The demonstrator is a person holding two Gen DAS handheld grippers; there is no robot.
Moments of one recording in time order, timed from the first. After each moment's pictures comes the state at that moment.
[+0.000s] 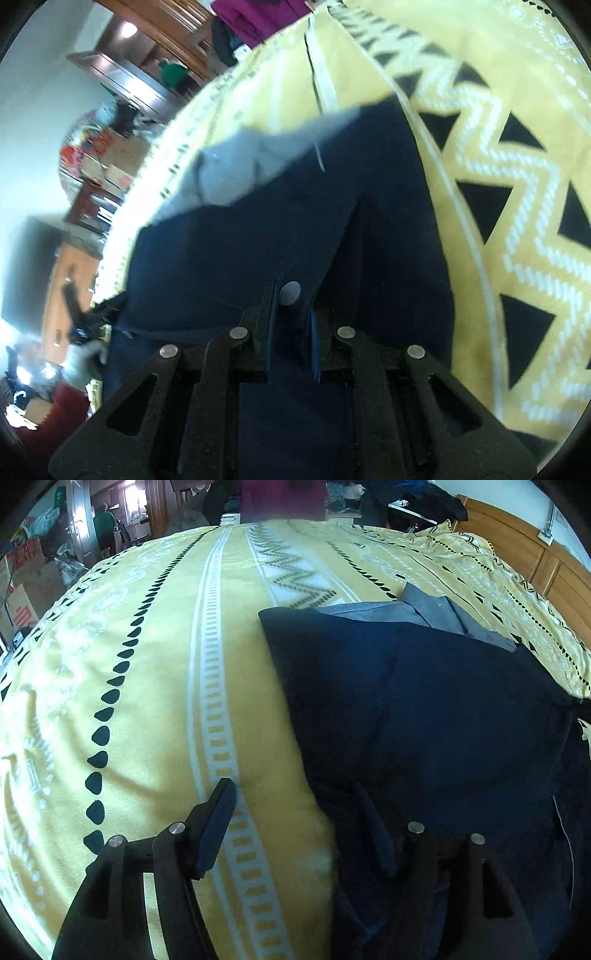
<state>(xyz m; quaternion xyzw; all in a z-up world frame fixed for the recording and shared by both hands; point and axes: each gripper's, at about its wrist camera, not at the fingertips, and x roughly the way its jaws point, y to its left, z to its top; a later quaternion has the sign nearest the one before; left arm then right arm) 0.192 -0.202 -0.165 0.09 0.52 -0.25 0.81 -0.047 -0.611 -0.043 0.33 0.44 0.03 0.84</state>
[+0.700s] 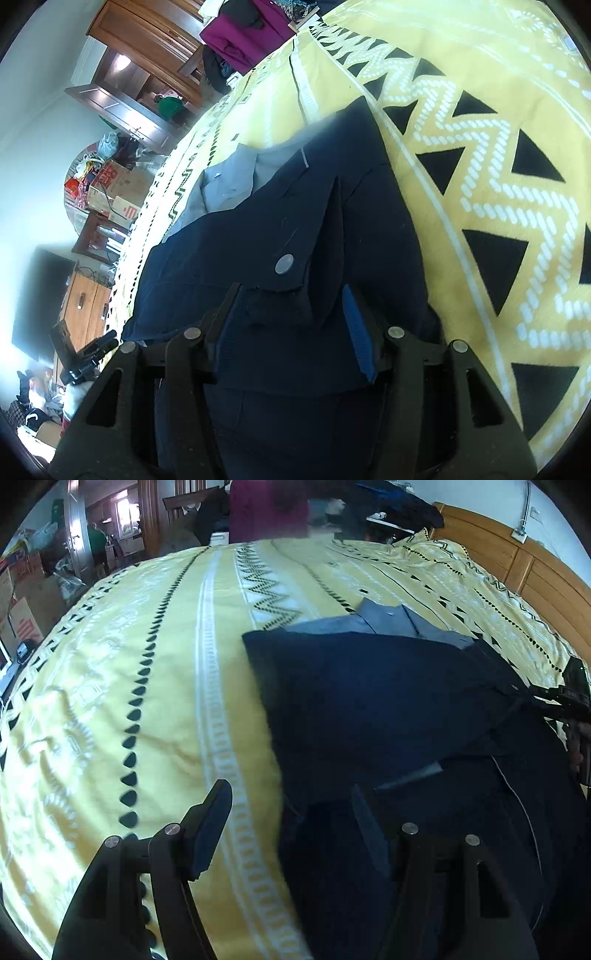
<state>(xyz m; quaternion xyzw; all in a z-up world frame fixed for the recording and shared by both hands) 0.114 -0.187 -0.111 0.09 0.50 -0.27 0.82 -0.090 -0.611 -0.030 0.37 0.38 0.01 0.85</state>
